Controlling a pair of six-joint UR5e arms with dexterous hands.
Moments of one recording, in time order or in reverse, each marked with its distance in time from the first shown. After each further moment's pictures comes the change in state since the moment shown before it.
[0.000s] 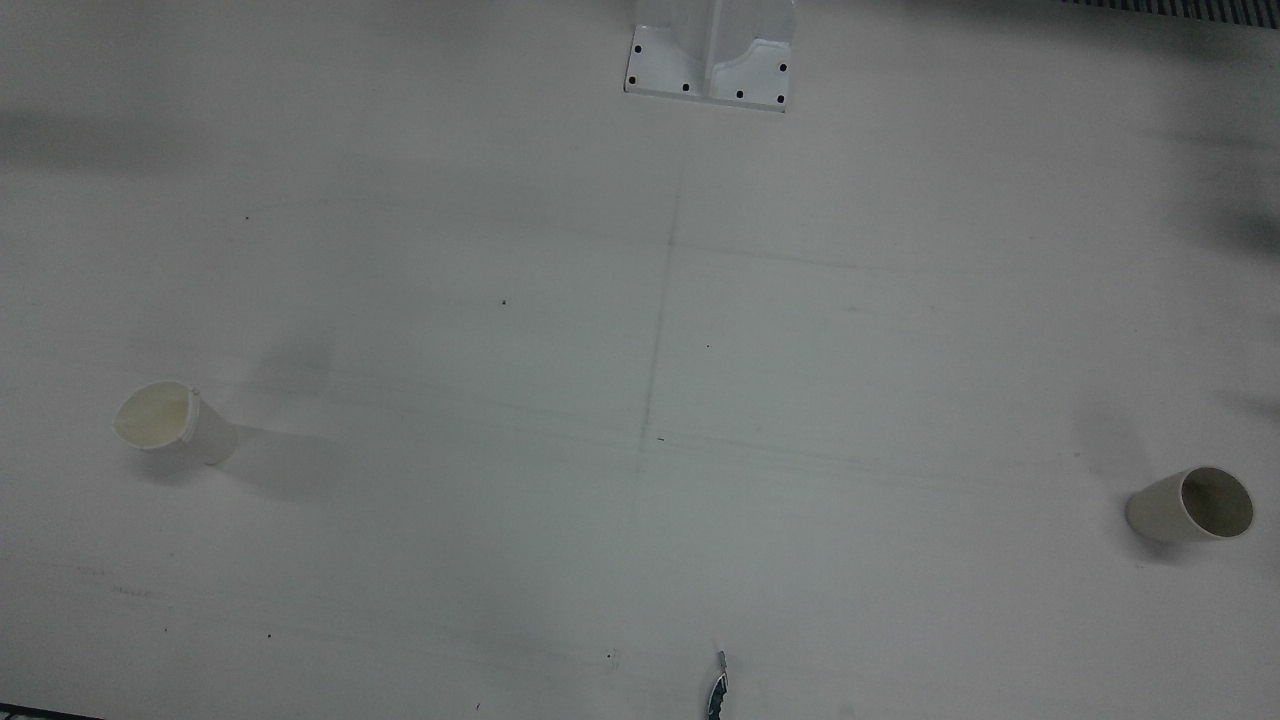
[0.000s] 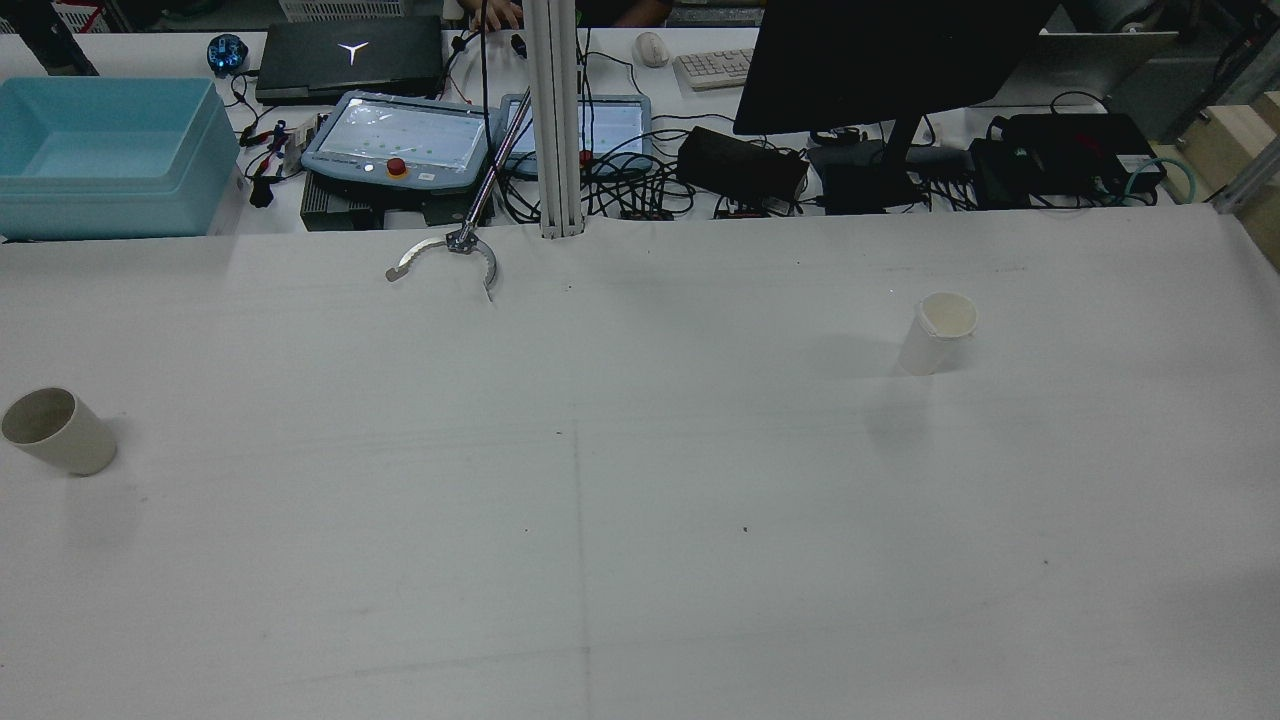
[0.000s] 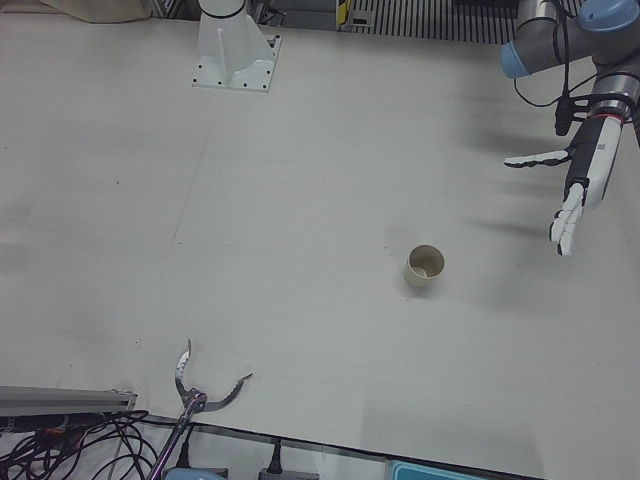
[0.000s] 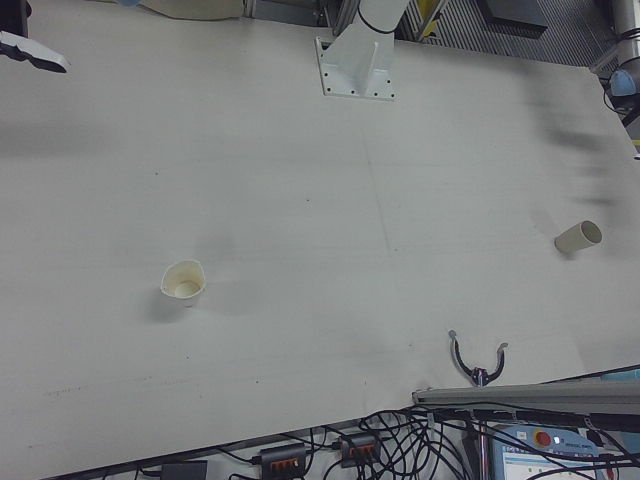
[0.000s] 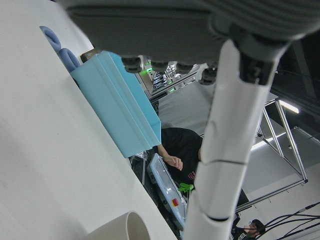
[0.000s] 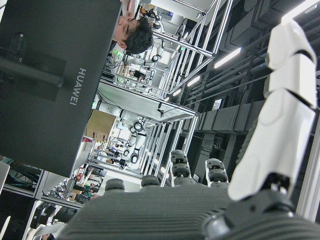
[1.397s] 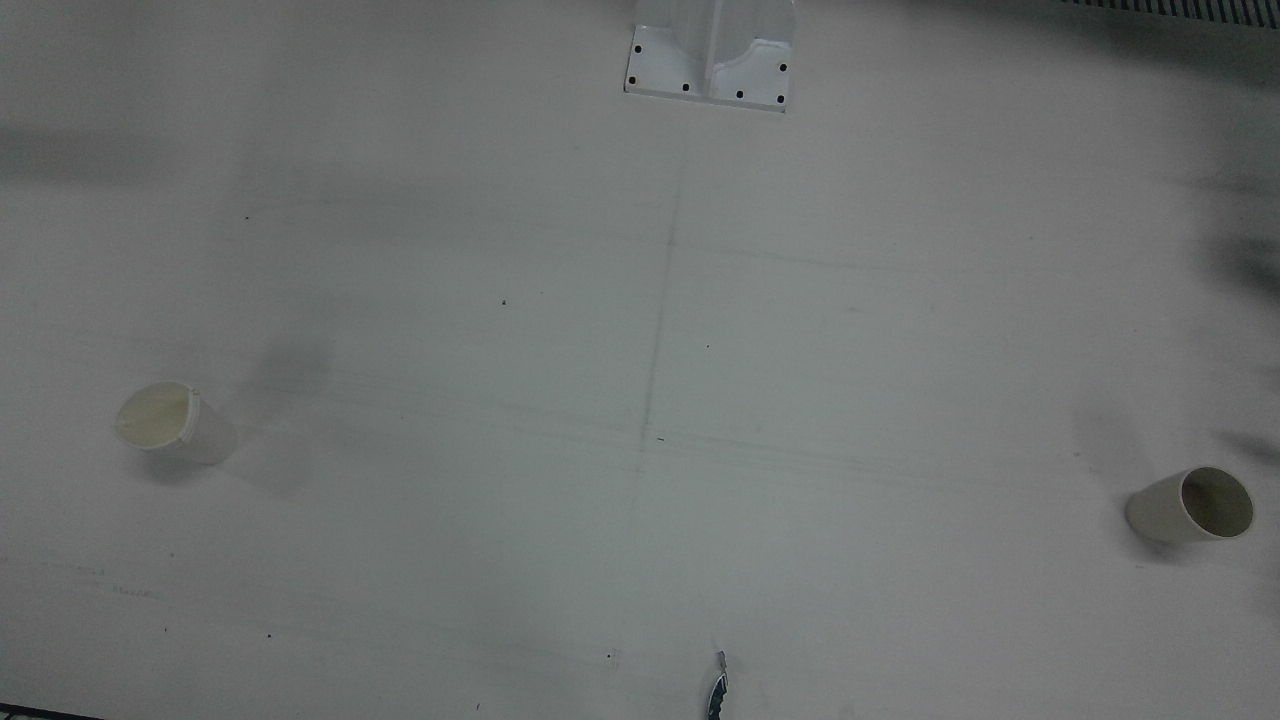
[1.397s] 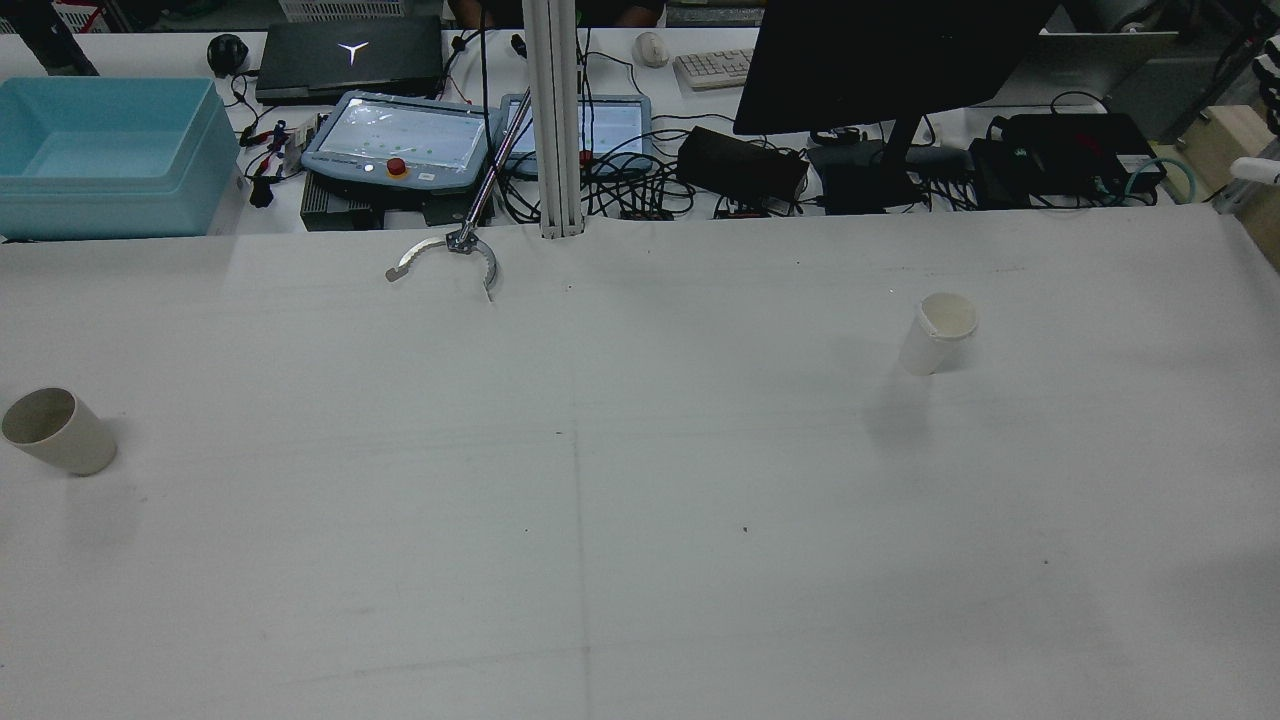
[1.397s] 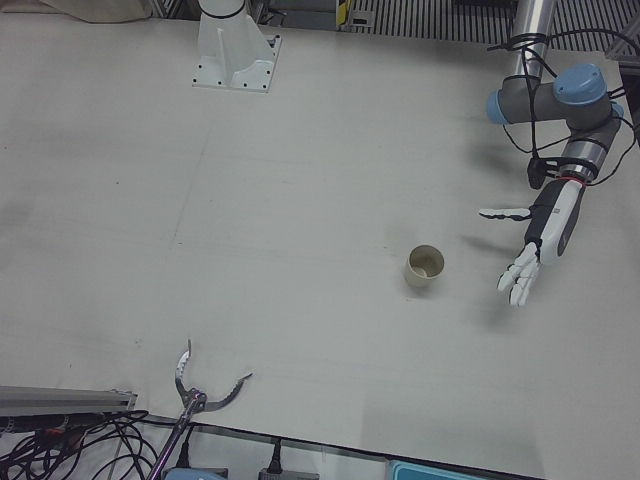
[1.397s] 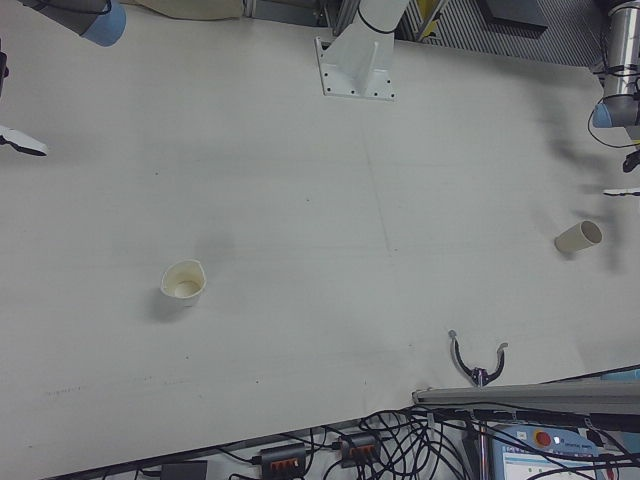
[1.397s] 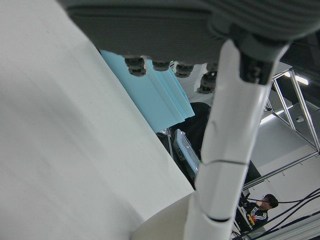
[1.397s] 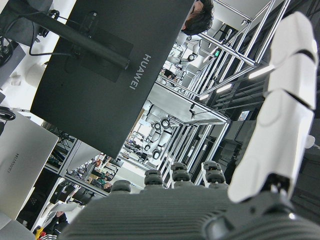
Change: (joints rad) left arm 0.163 -0.198 0.312 -0.127 -0.082 0.076; right arm -0.027 -0.001 -0.200 0.120 -0.001 -0.161
